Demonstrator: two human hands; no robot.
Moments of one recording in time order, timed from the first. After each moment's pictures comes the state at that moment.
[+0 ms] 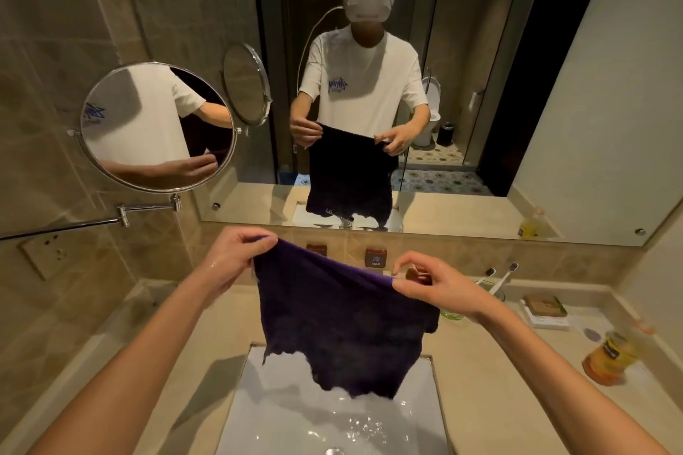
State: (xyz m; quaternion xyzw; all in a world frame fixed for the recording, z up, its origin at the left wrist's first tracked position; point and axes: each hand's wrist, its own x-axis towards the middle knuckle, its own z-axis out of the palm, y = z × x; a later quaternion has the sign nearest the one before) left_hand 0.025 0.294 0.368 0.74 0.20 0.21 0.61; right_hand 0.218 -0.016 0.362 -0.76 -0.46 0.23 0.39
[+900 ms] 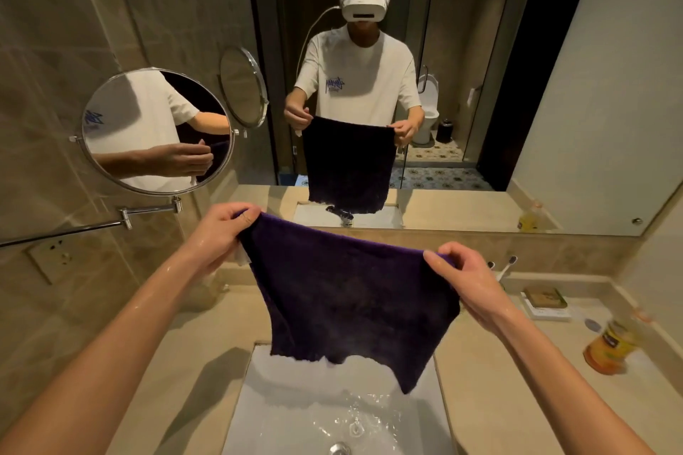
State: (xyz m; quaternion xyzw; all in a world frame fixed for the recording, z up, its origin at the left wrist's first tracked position) left_hand 0.019 0.291 0.414 0.73 0.18 0.23 0.61; right_hand 0.205 -0.042 0.360 -0.72 -0.27 0.15 0.63
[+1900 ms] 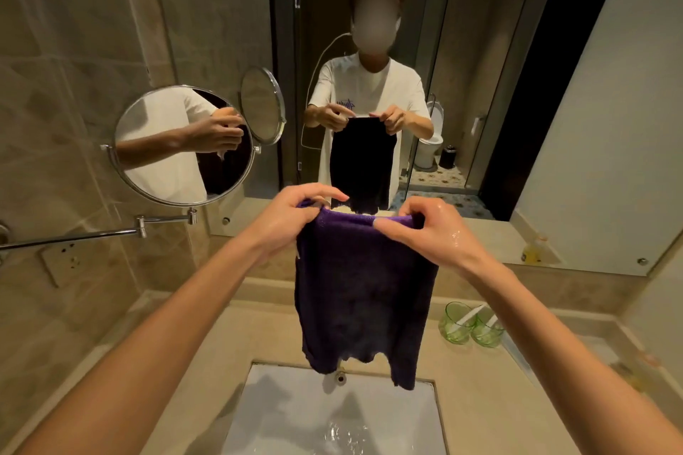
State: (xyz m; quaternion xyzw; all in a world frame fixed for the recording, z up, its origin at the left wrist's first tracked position) left_hand 0.055 0.248 0.468 0.80 0.07 0.20 0.56; right_hand 0.181 0.032 0.480 -0.81 -0.43 -0.02 0.40
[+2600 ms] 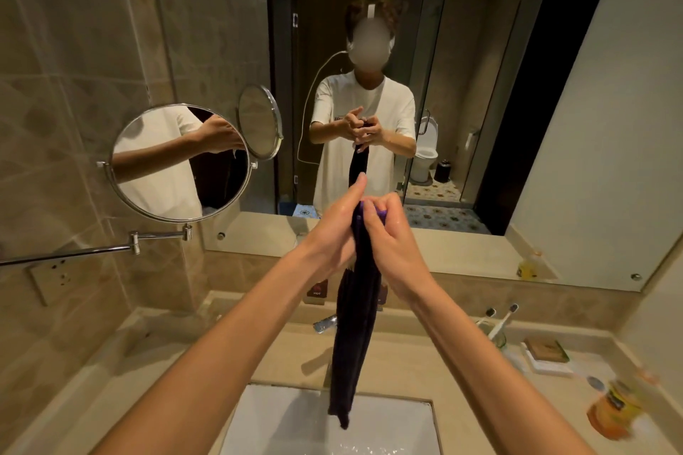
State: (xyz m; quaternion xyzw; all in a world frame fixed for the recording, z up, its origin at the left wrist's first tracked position) left_hand 0.090 0.172 0.494 0.58 0.02 0.15 0.80; right_hand 0.140 0.080 0.475 -0.64 -0.40 0.06 0.65
